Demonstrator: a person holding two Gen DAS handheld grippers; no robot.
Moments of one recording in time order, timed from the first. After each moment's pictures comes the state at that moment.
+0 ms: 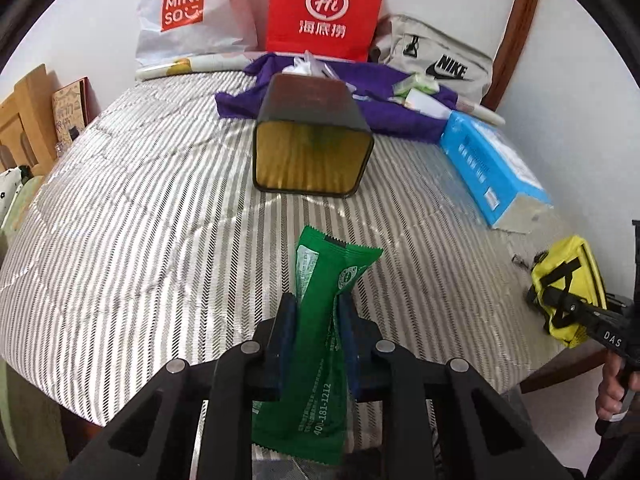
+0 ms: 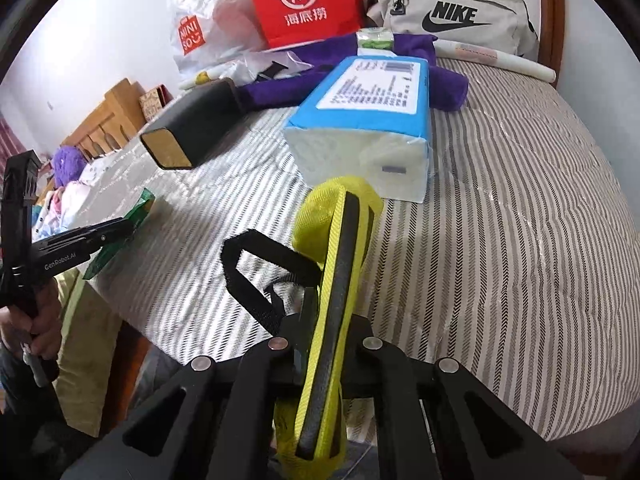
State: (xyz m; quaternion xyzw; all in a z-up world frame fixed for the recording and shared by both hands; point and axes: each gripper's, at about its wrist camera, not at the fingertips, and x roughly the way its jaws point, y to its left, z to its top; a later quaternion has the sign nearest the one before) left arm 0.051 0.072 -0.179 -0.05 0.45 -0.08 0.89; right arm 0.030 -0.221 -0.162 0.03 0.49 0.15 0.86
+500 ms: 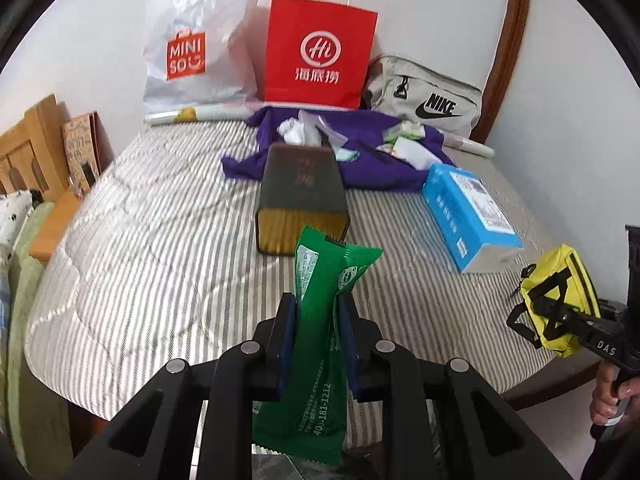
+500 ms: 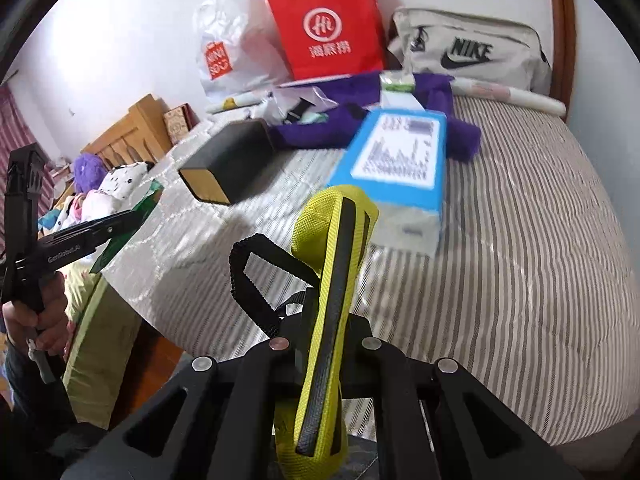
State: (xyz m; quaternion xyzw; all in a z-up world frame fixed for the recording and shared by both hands) left arm 0.046 0.067 -0.119 -0.04 0.41 -0.08 0.91; right arm 0.037 -0.210 -0.108 0.02 0.46 0.19 0.87
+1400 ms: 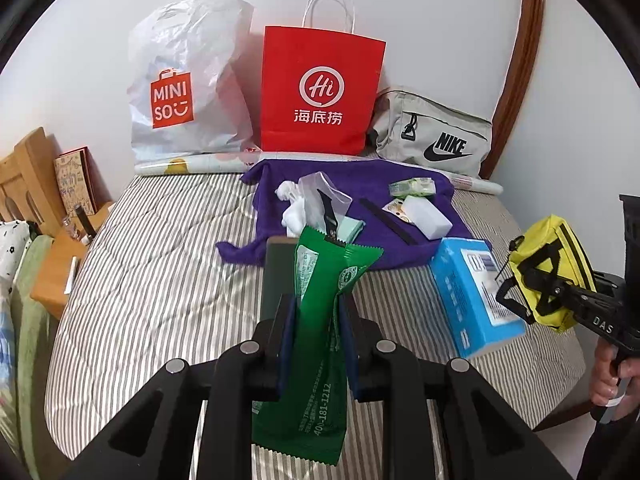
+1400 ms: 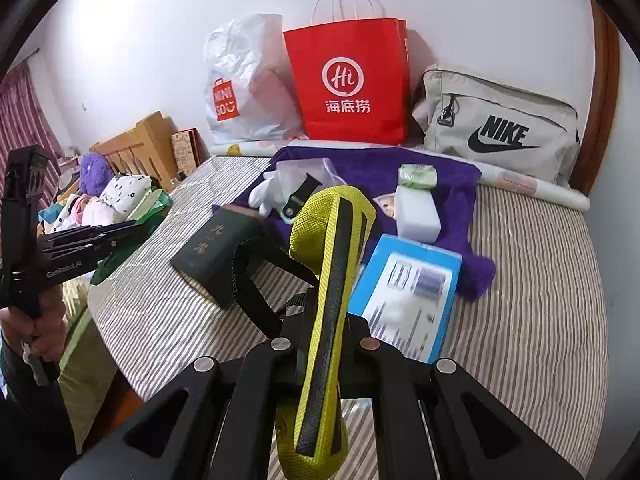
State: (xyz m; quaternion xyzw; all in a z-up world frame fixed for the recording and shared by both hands) left arm 0.133 0.068 -0.069 -0.04 0.40 -0.08 0.91; right arm 0.155 -0.196 -0.061 -0.01 0.43 0.20 0.88
